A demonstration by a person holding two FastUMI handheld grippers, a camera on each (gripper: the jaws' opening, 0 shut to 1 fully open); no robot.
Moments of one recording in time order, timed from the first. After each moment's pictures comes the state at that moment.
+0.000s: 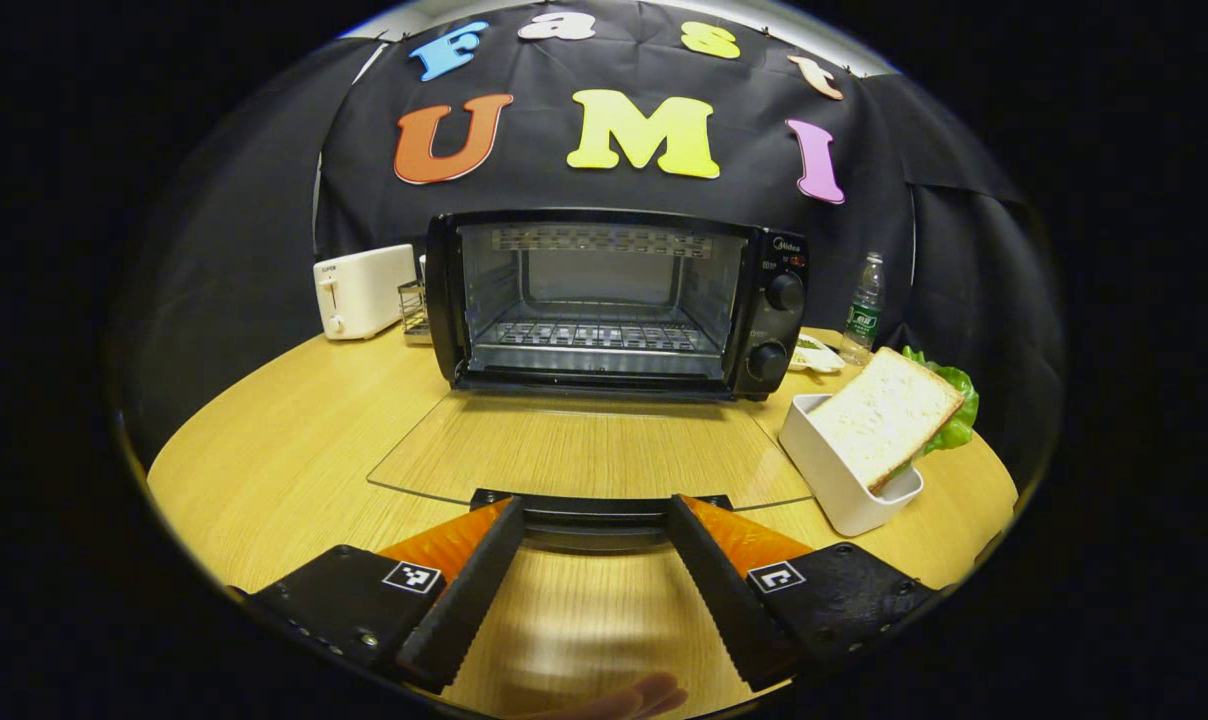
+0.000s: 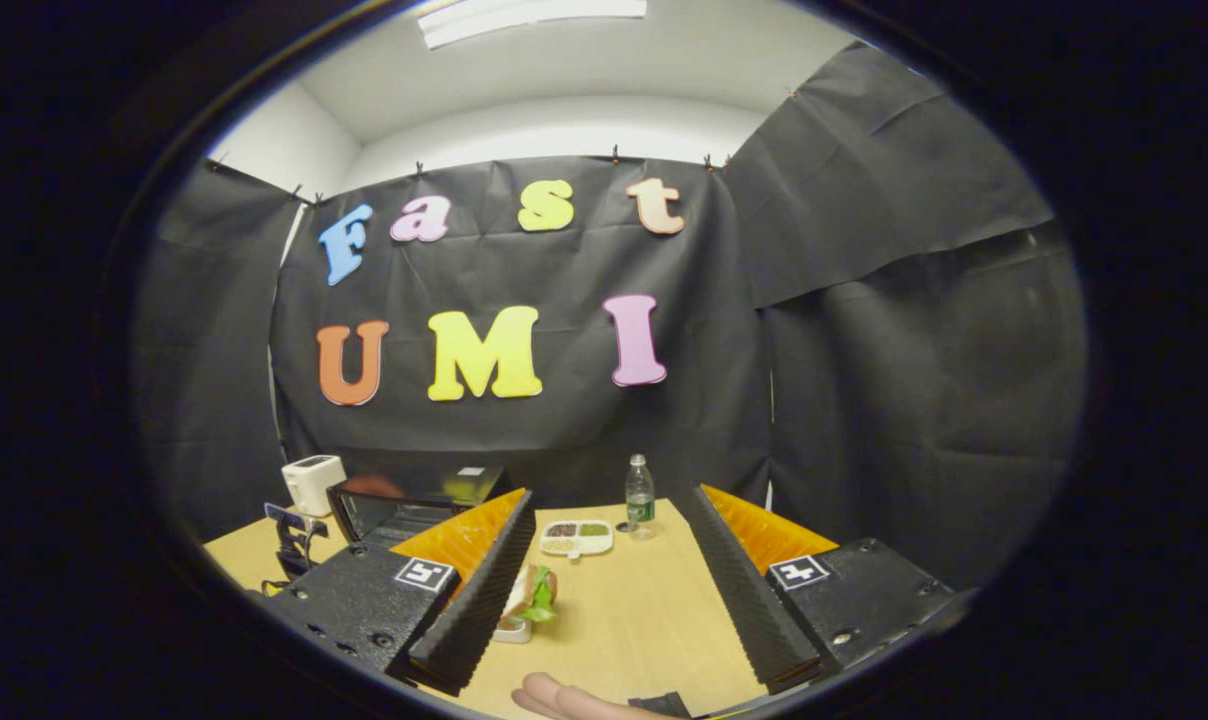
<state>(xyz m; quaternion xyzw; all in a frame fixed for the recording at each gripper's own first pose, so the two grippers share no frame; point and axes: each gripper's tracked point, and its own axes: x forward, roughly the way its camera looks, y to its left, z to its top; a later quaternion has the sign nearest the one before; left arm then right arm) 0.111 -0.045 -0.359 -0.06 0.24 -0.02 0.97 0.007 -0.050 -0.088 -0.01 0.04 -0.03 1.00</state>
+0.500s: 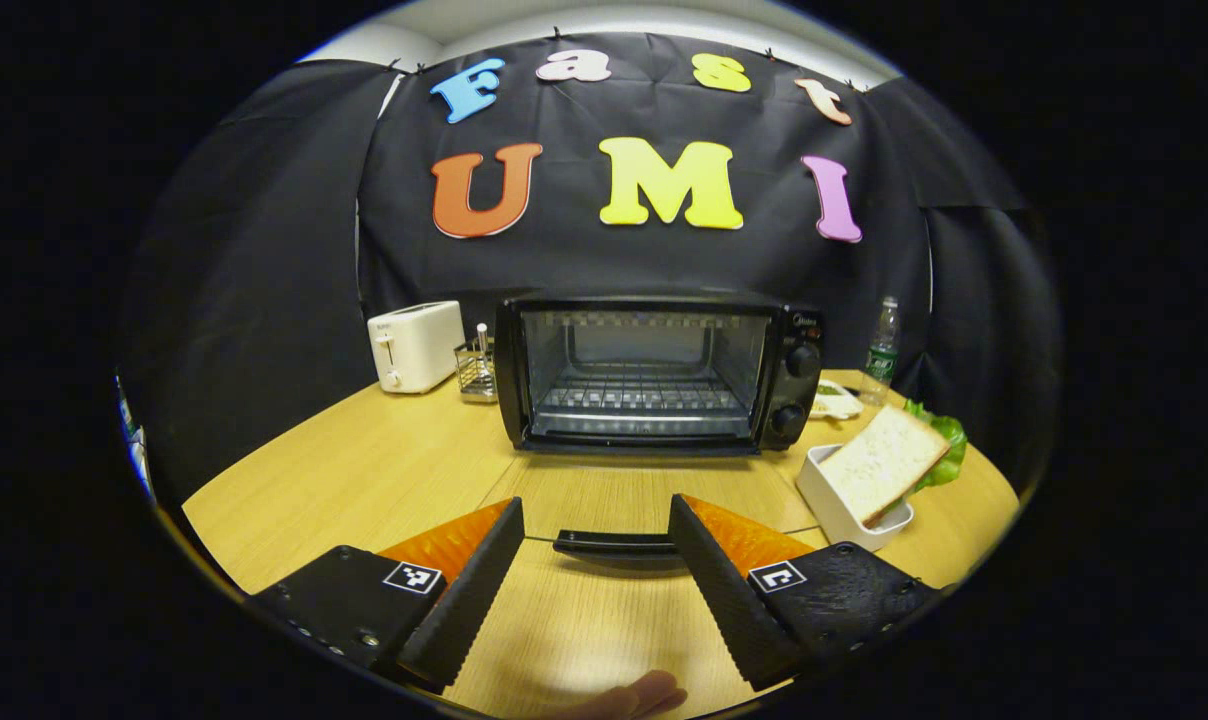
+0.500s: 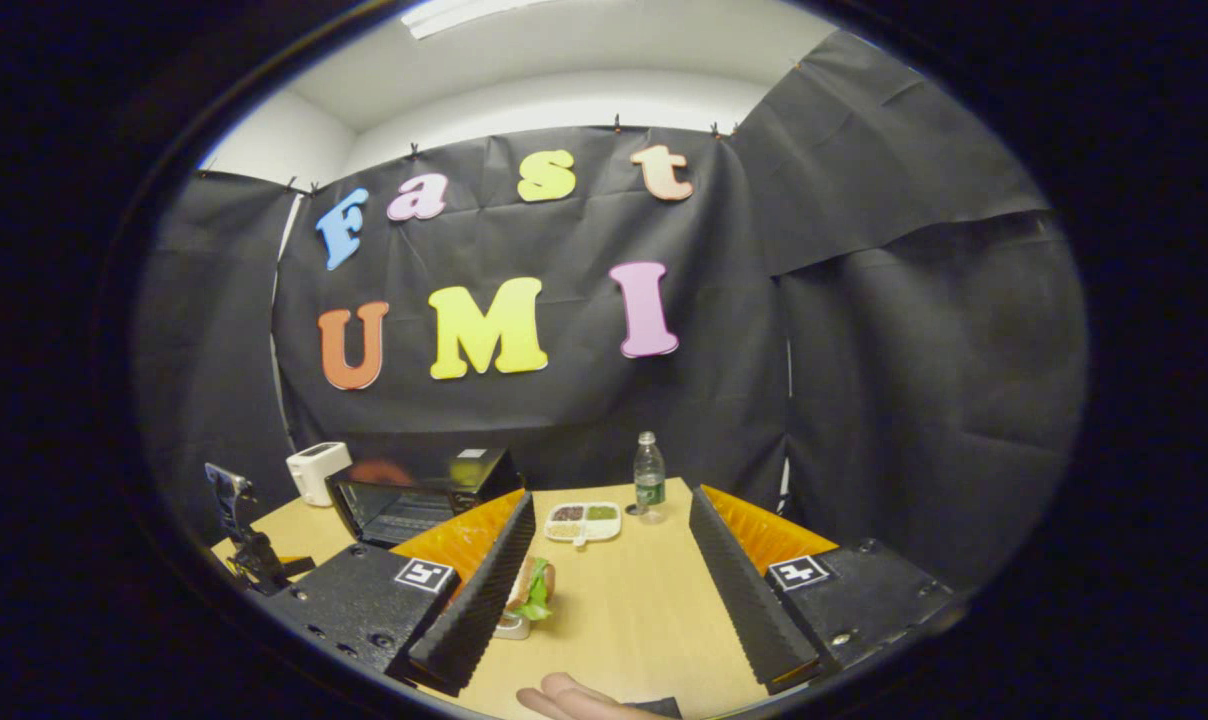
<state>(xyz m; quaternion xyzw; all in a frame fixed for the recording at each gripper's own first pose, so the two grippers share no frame) 0.089 0.001 -0.268 -0.05 0.16 0.02 0.99 0.058 -0.055 -0.111 0.01 0.10 0.01 0.99</state>
